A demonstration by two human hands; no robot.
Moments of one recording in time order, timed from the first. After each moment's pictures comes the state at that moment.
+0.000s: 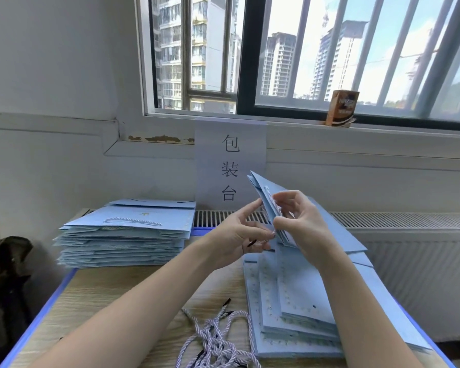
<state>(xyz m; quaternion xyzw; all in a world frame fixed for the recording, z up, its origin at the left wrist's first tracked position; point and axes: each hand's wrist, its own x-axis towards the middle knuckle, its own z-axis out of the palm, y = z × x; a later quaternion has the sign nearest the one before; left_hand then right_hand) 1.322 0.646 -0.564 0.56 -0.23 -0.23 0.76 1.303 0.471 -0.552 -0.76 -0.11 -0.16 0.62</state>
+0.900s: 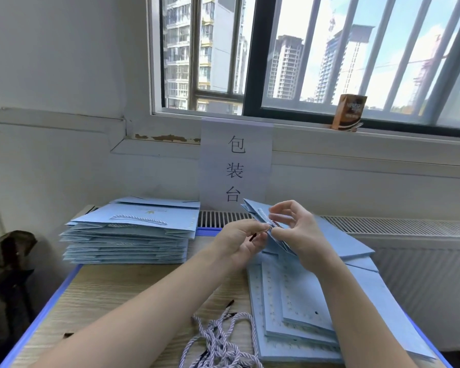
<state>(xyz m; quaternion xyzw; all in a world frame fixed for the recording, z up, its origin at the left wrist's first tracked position) 1.328 0.632 -0.576 0.43 -0.05 -0.22 0.87 1.309 0.477 -0.565 -0.77 -0.11 -0.13 0.61</state>
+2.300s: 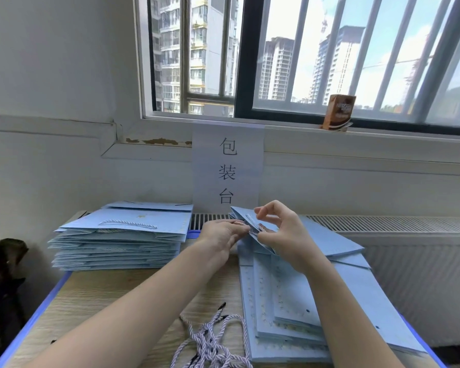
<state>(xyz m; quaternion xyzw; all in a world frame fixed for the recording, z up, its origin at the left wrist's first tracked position) 1.334 0.637 -0.568 0.53 0.05 -0.08 0.84 1.298 0.487 -0.556 -0.82 -0.13 -0.14 0.54</state>
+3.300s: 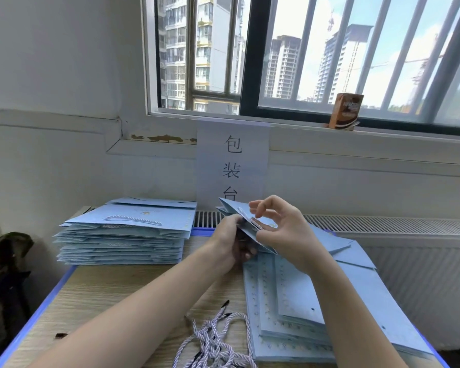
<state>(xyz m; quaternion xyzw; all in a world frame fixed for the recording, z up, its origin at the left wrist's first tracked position) 1.318 0.632 -0.564 0.59 0.03 -0.18 0.79 1.281 0.499 -0.544 -0.80 -0.19 -0.13 0.56</state>
